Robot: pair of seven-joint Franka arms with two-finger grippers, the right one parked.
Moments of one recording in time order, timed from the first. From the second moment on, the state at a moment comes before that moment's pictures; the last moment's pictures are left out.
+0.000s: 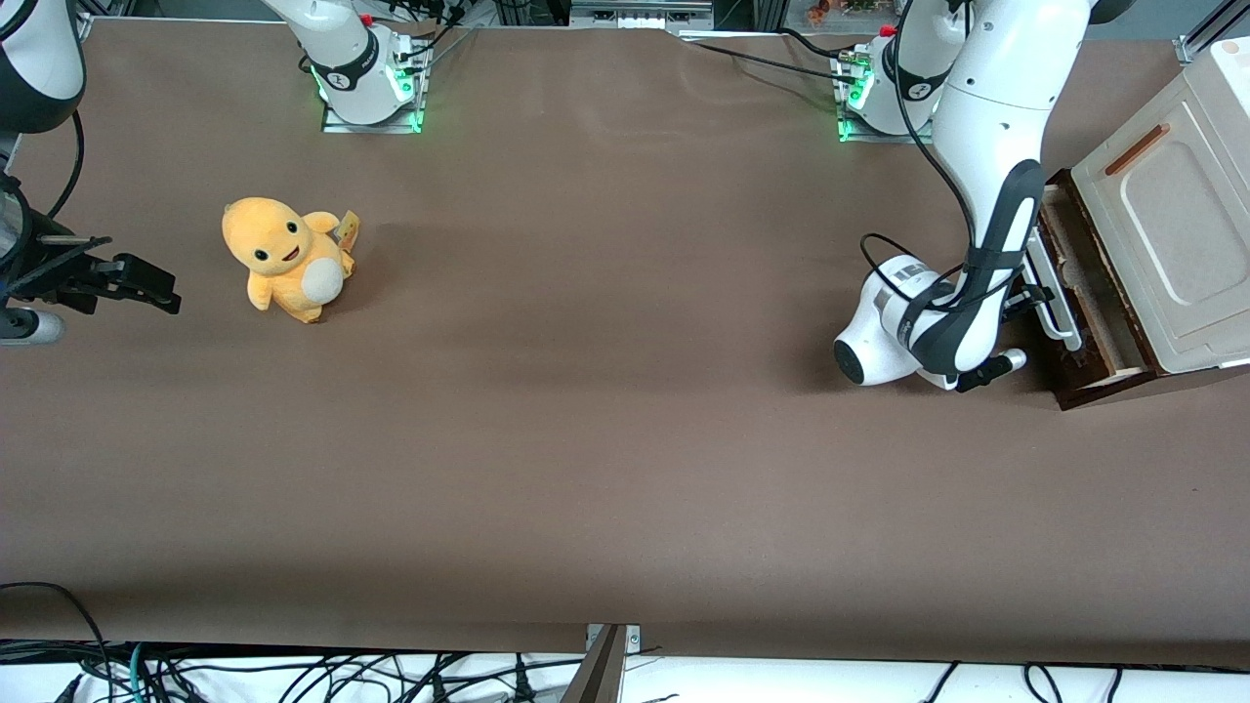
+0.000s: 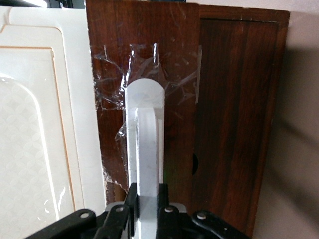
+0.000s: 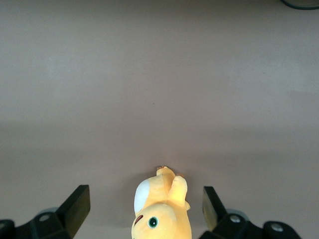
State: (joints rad) arm -0.29 0.68 0.03 -1.82 0.92 1.34 -1.03
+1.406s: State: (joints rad) arm -0.31 0.68 0.02 -1.79 0.89 1.32 -1.02
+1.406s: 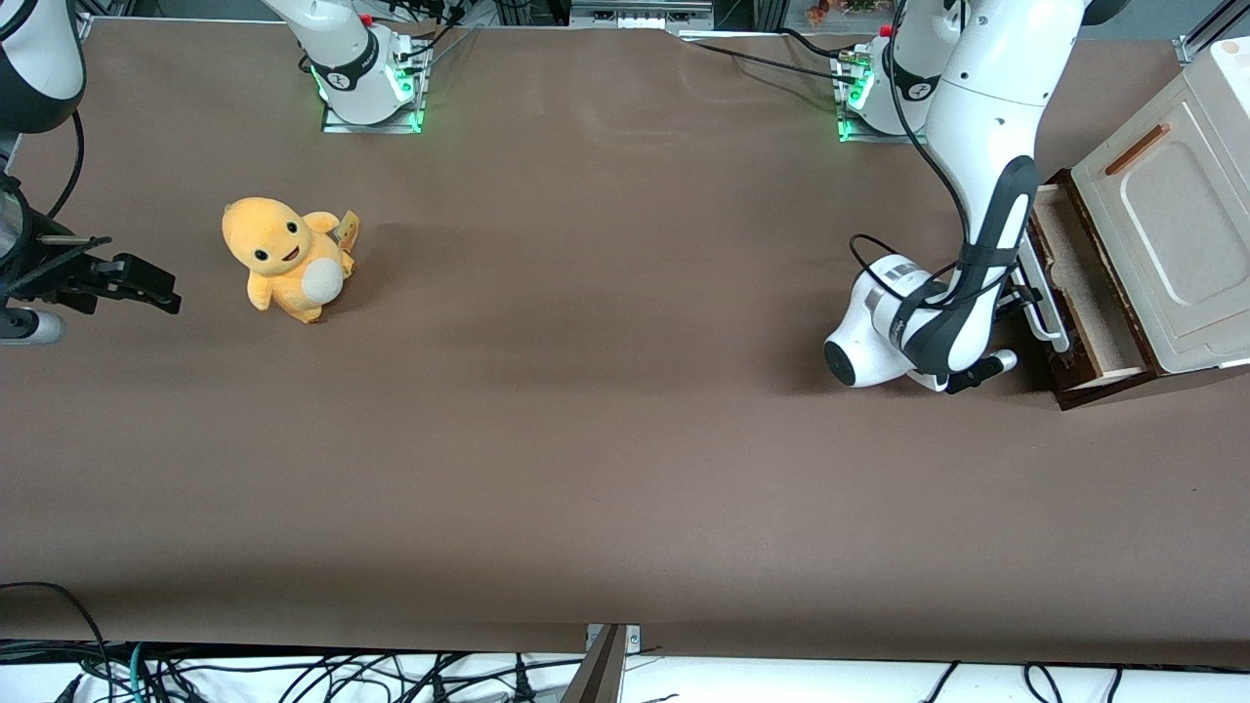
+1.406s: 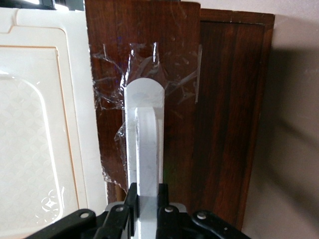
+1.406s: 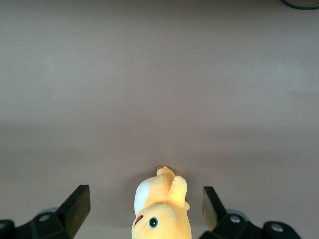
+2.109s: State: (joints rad) arm -0.31 0.68 0.01 -1.78 0.85 1.30 -1.03
